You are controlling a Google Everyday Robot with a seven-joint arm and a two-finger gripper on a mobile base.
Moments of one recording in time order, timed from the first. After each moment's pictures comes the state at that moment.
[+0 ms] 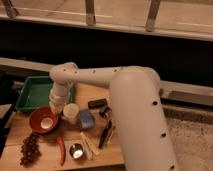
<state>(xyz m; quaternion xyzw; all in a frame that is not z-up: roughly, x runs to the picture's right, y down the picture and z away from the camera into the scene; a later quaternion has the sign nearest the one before) -0.259 0.120 0.787 -0.47 0.02 0.41 0.78</state>
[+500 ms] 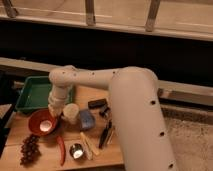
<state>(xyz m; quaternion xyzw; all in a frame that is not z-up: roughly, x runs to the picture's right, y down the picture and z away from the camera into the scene) -0.263 0.128 0.783 -0.48 0.01 0.41 0.78</state>
